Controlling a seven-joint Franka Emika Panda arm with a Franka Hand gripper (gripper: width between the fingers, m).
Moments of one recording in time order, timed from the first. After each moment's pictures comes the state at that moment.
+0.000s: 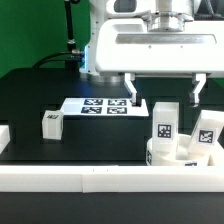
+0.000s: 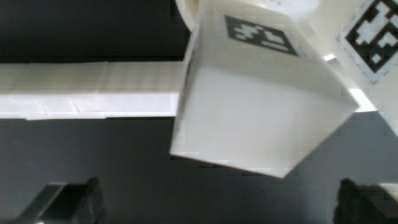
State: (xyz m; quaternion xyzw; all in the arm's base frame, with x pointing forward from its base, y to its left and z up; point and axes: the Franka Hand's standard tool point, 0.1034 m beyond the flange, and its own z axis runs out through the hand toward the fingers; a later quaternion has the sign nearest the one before) arm 0.625 0.055 0.108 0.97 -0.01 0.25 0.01
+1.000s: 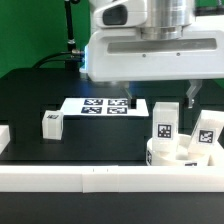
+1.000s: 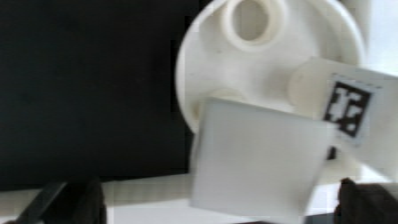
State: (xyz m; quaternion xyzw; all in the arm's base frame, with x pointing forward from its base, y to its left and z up) arm 0.619 0.046 0.102 1.00 -0.06 -0.01 -0.03
